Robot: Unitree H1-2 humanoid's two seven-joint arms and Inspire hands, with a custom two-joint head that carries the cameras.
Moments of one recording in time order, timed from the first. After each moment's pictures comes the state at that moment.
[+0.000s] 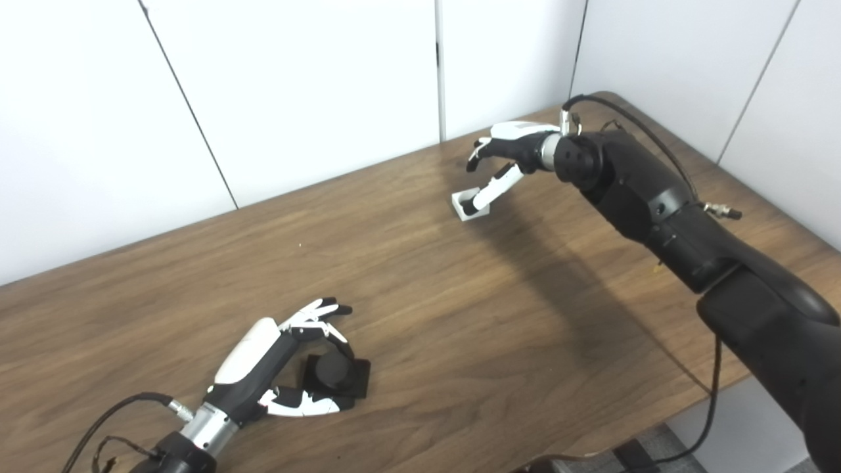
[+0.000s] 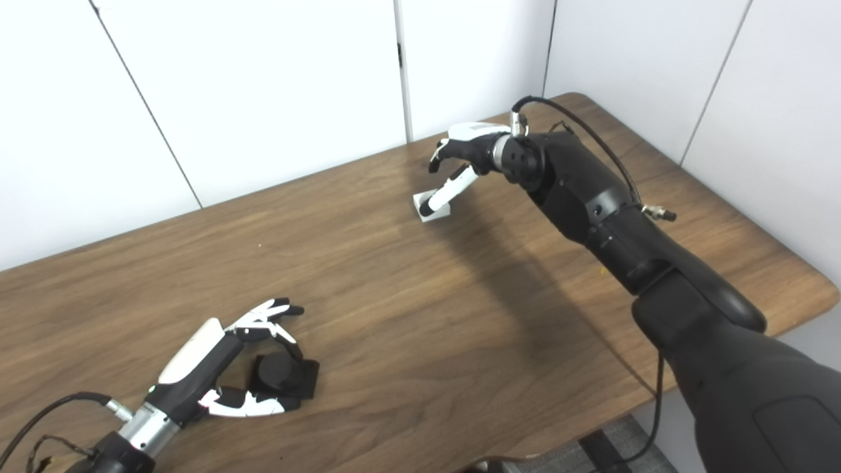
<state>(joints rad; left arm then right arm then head) -0.37 0.31 -0.47 0.31 0.36 -0.45 -0.21 -0.71 -0.68 0.32 0.39 -0.68 0.19 0.57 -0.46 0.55</state>
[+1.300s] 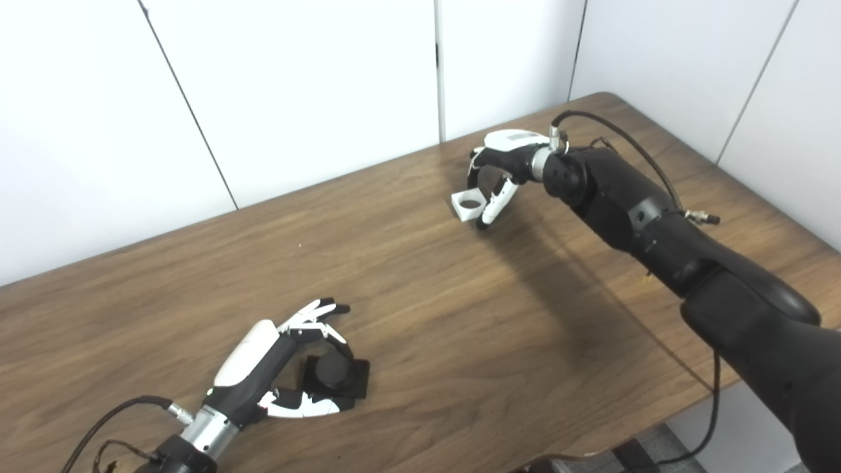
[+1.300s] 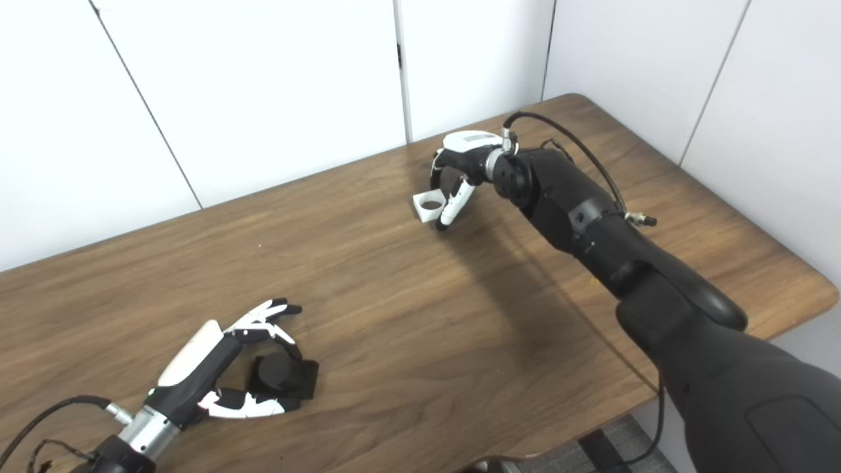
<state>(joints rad) -0.36 0.31 -0.47 0.30 0.37 -0.44 -0.21 -0.74 -0.63 0.39 0.56 -0.70 0.11 0.38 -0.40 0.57</state>
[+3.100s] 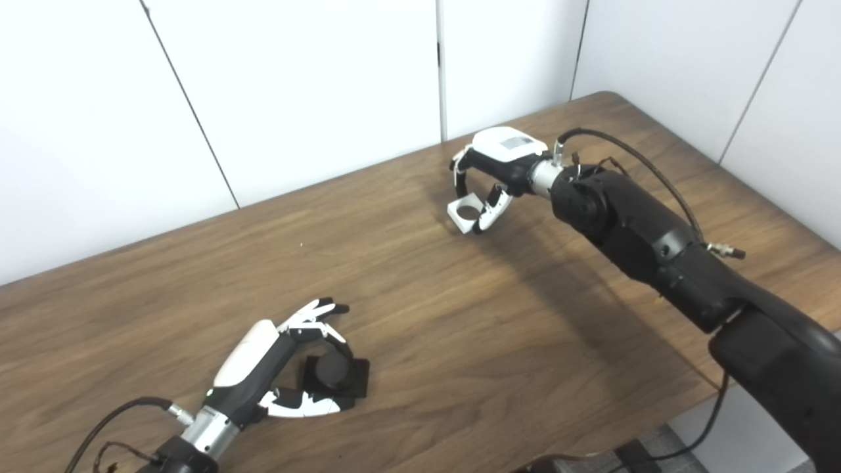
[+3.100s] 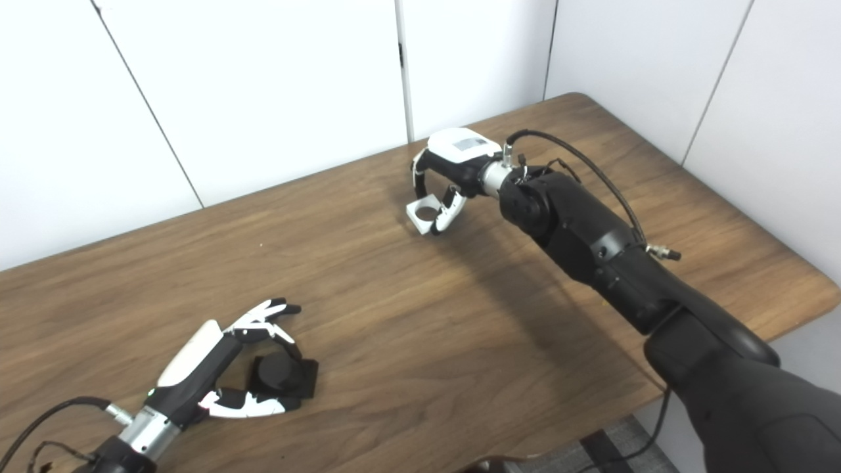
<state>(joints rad) -0.35 0.31 -0.46 0.27 0.37 -0.41 -0.21 -0.59 -0.65 0.31 0.27 -0.67 0.02 0.26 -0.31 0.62</state>
